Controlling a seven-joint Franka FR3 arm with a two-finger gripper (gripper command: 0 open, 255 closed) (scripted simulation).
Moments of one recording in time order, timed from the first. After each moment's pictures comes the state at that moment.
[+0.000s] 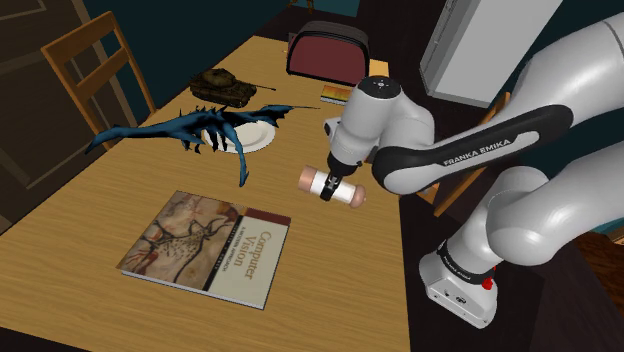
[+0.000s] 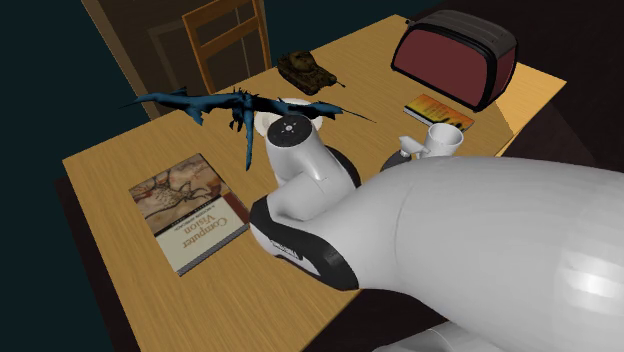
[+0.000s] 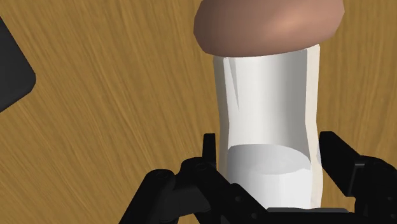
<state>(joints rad) 0.17 -0.41 0.30 -2.76 -0.06 2.49 0.12</state>
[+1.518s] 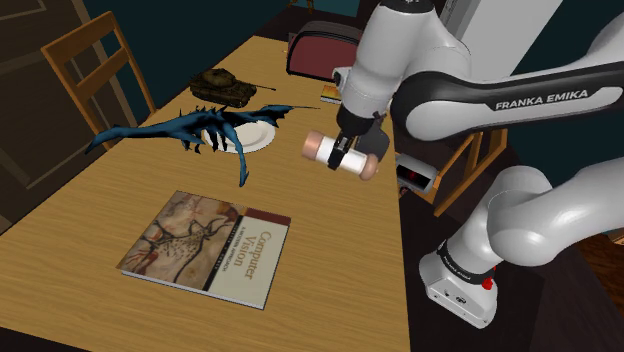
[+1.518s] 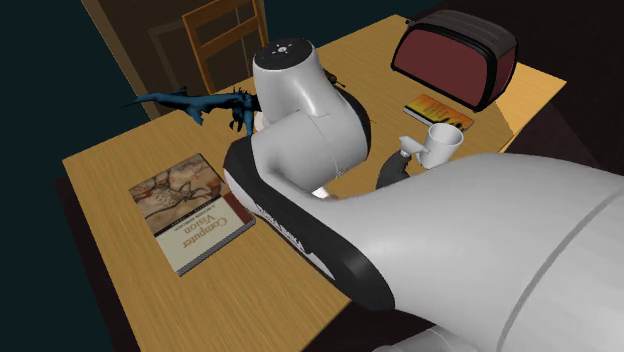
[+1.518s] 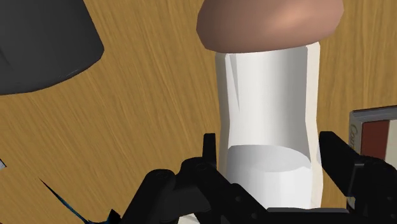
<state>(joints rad) 0.20 -0.58 0.24 -2.57 -0.02 2.13 0.04</state>
